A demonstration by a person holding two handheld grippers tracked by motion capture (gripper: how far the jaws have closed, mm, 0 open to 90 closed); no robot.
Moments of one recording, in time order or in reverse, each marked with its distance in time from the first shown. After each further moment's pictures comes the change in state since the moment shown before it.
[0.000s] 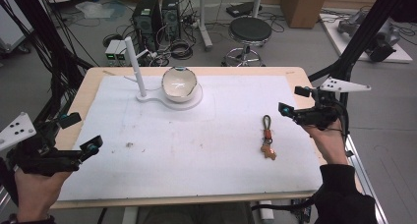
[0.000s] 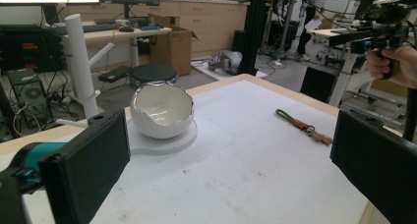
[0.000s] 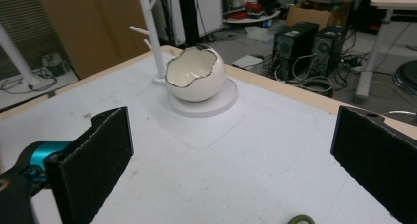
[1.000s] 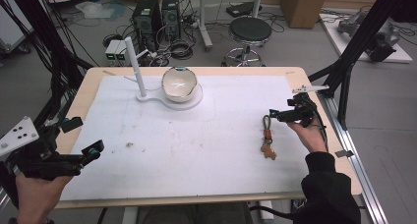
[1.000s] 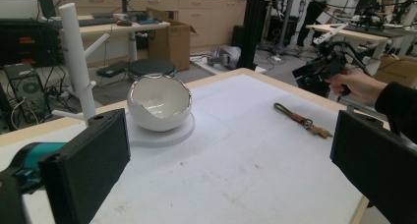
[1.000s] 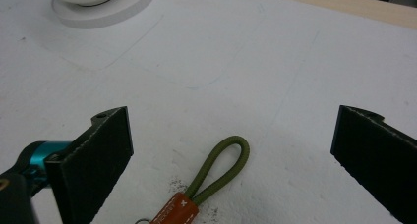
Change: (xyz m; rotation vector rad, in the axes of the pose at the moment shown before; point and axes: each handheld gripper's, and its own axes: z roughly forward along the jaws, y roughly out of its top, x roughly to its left) left arm -0.004 -0.006 -0.002 0.022 -0.005 -0.001; right arm -0.069 -0.067 0.072 0.336 -0.188 0.098
